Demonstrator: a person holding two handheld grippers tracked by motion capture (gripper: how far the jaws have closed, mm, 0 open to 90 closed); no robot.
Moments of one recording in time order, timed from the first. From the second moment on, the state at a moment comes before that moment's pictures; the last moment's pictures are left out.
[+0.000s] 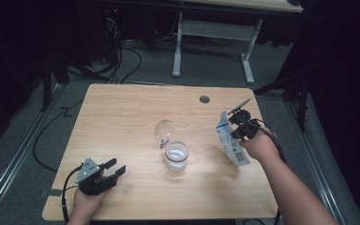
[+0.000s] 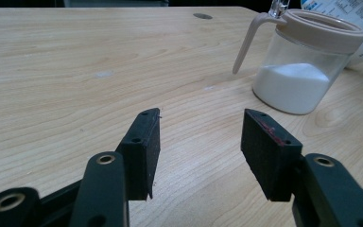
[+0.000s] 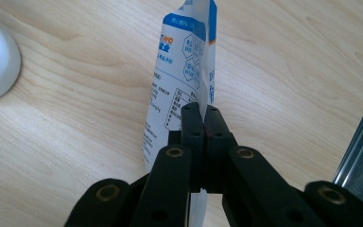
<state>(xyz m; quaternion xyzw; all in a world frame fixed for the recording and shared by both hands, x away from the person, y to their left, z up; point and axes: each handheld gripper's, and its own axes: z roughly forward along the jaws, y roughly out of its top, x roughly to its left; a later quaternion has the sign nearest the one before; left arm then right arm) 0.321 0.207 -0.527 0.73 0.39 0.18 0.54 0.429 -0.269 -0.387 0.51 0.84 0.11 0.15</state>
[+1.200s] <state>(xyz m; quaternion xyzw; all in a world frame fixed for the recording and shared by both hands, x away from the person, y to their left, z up) 0.320 0.204 -0.527 0.73 0.38 0.18 0.53 0.368 -0.279 -0.399 0.49 0.78 0.29 0.25</state>
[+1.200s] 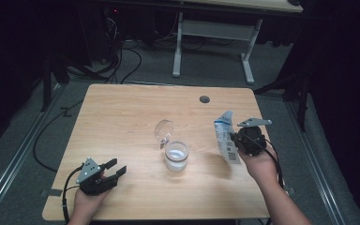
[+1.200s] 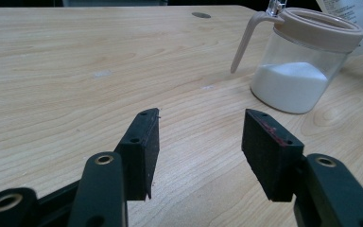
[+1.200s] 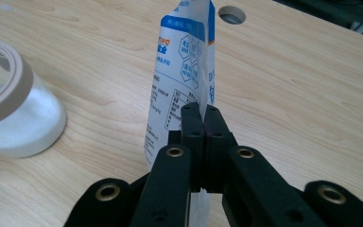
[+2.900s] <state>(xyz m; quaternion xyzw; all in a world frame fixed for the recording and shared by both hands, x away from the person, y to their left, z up) 0.317 0.199 -0.533 0.72 0.39 0.21 0.53 0.338 -0.320 -0.468 0.49 0.66 0.47 0.34</state>
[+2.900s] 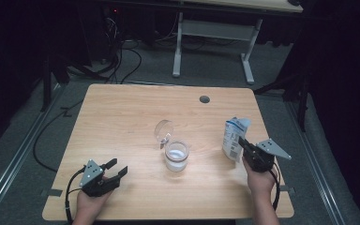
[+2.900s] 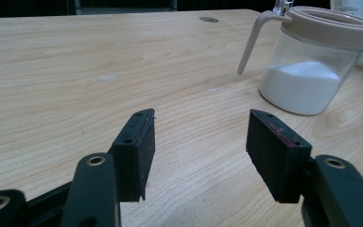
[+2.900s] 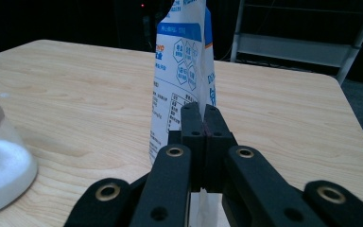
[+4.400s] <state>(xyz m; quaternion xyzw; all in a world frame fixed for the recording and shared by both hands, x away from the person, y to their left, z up) 0.314 0.199 -0.532 0.72 0.37 0.21 0.54 0.324 -0.322 -0.478 0.51 0.65 0.45 0.35</state>
